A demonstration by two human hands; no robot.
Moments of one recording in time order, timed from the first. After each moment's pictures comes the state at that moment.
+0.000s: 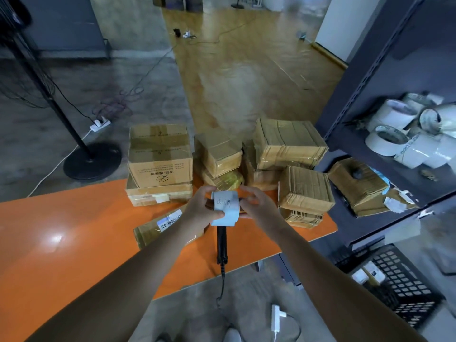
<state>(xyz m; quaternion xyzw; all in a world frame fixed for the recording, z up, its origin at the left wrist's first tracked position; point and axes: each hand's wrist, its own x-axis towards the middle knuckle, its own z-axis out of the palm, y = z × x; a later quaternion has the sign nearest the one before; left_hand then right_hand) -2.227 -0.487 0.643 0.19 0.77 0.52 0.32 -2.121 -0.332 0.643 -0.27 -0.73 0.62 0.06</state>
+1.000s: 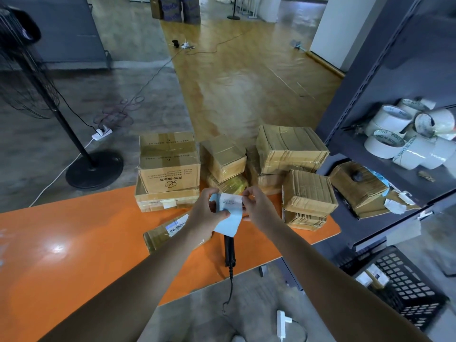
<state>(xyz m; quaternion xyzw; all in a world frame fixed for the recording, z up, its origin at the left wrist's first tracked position) -2.224 -0.499 0.652 0.19 0.78 0.54 0.26 -2.139 -0.357 0.663 -0.31 -0.80 0.51 0.07</state>
